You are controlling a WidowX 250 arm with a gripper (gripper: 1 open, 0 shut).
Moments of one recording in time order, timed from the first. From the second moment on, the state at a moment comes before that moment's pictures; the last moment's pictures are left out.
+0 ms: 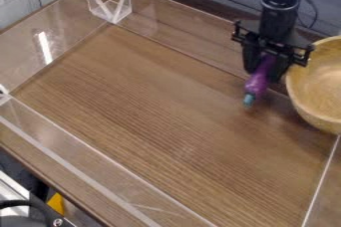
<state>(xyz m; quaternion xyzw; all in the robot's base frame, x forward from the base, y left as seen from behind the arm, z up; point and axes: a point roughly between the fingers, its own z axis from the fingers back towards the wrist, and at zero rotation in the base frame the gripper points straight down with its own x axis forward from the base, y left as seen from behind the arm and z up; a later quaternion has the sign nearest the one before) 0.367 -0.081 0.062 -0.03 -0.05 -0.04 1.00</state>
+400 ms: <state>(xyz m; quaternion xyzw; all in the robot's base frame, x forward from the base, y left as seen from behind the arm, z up) 0.368 -0.089 0.065 -0.03 -0.05 -0.04 1.00</state>
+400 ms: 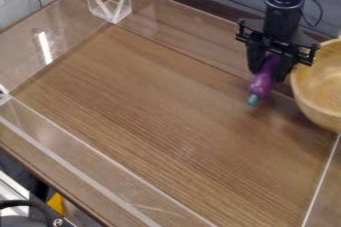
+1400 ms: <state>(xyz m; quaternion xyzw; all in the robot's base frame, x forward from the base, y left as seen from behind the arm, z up) 0.369 -0.120 0.056 -0.05 -0.06 -0.06 1.00</state>
